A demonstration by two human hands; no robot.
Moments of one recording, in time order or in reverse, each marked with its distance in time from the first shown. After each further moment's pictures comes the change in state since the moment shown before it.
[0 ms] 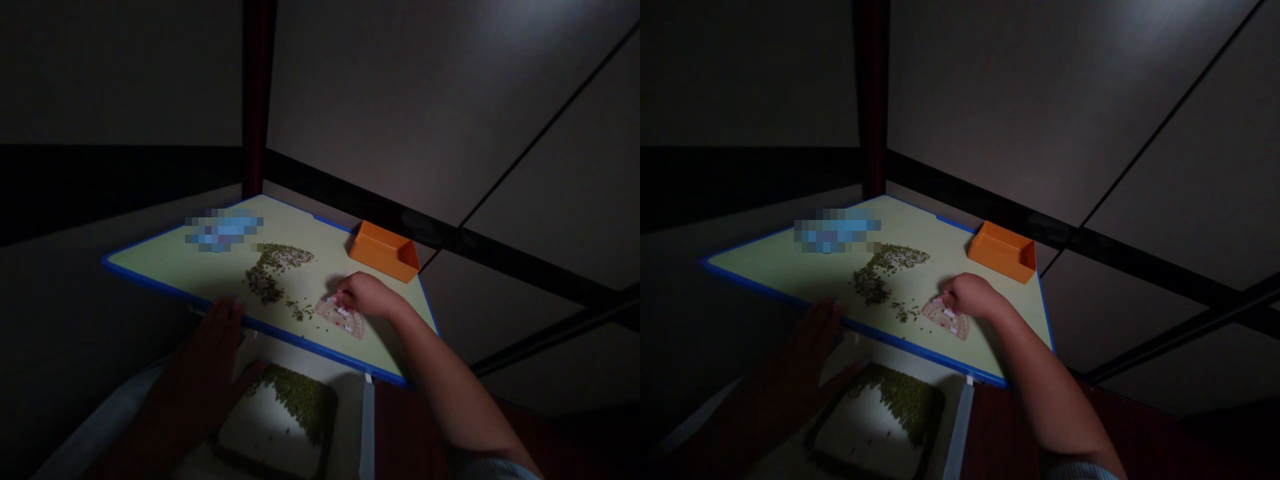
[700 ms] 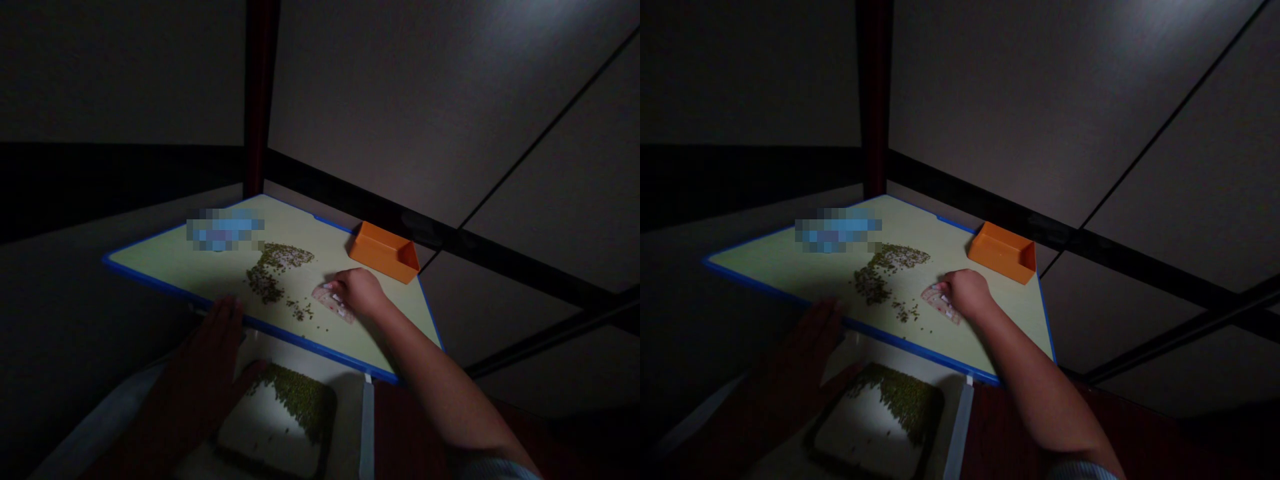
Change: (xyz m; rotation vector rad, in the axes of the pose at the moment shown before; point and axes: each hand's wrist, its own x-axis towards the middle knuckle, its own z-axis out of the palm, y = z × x) left_hand 0.002 0.003 -0.003 0.002 -0.024 -0.027; right_hand 0.011 -0.008 0.014 -0.197 0.204 0.210
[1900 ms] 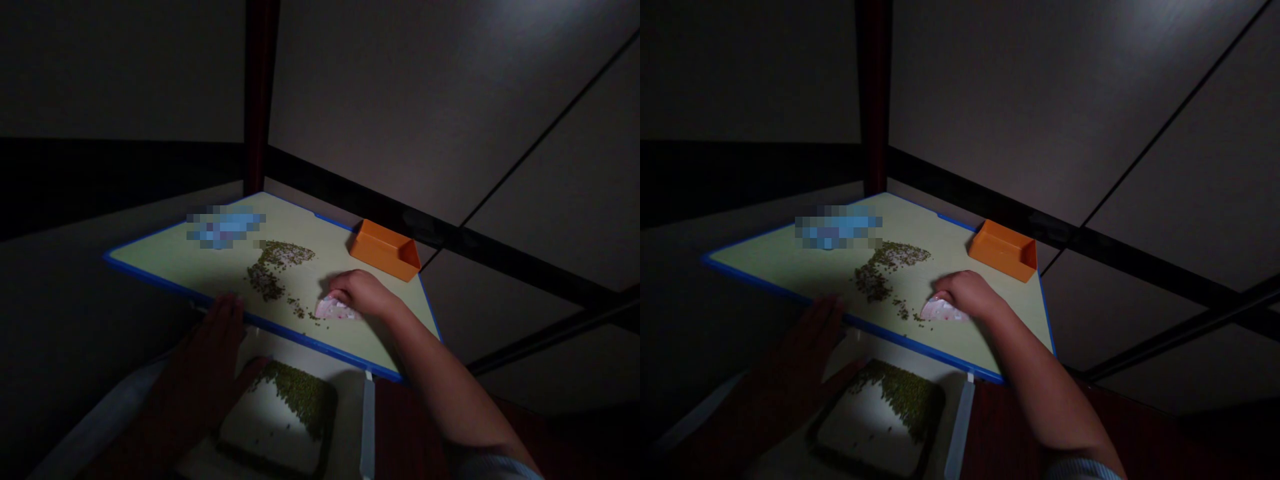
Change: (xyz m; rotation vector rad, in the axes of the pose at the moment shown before) left_hand 0.000 0.001 -0.001 -0.045 -0.068 -0.050; right_hand -0.002 0.015 0.000 0.146 -0.030 -0.416
